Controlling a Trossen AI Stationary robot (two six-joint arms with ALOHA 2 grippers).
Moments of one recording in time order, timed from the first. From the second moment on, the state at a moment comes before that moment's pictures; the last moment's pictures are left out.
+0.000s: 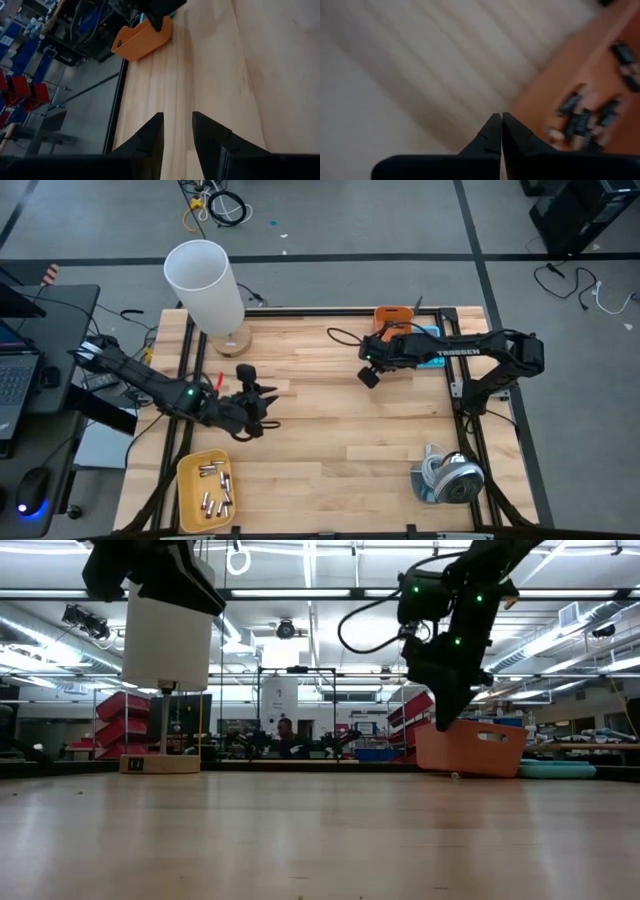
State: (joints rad) left arm -0.42 1.12 0.82 -0.43 -0.82 0.17; right arm -0.27 1.52 0.98 -0.71 0.31 0.45
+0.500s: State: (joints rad) left arm -0.42 1.12 0.80 -0.38 -0.82 0.17; right arm -0.38 1.52 0.97 -0.69 0.39 0.40
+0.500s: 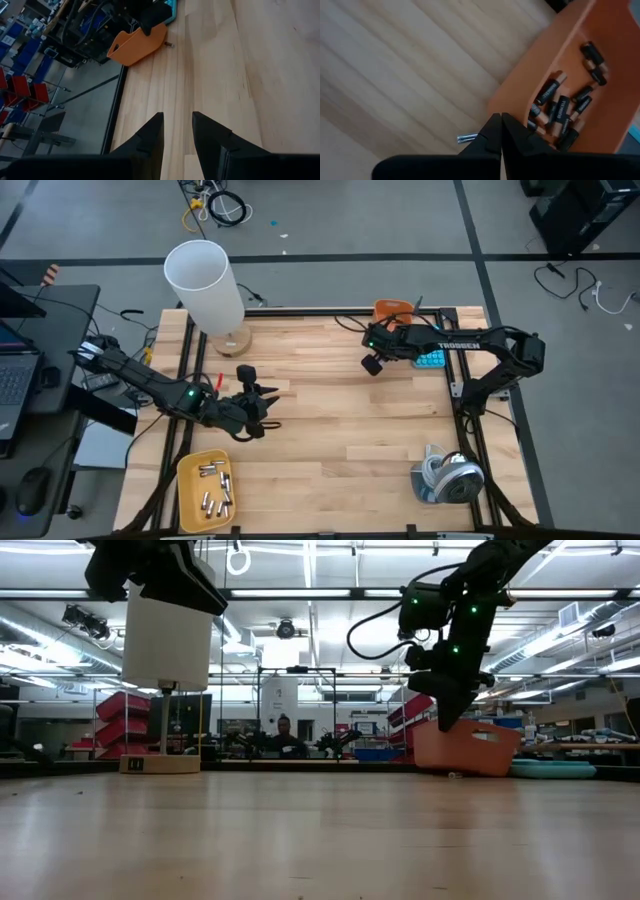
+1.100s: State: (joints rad) left arm -0.43 1.12 0.80 -0.36 -0.82 0.10; right arm -0.23 1.69 0.97 -0.69 0.36 0.43
